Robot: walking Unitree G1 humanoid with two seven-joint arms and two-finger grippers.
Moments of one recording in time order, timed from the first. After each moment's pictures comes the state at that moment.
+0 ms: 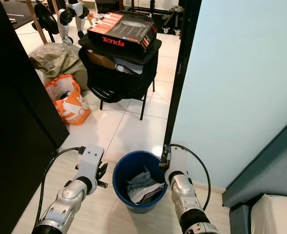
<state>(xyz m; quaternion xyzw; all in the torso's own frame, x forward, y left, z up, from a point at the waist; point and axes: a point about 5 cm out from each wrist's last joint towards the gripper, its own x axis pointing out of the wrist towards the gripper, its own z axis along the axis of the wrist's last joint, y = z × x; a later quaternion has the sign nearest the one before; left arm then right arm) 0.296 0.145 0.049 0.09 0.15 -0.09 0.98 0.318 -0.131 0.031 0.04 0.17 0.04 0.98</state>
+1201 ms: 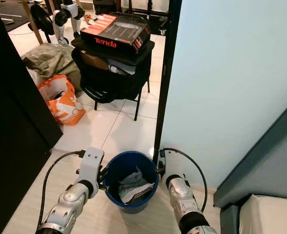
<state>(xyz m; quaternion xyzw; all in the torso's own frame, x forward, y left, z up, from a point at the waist) 0.291 0.141 0.042 0.07 0.17 -0.08 0.98 0.311 -0.125 0.023 0.00 0.19 0.06 0.98</state>
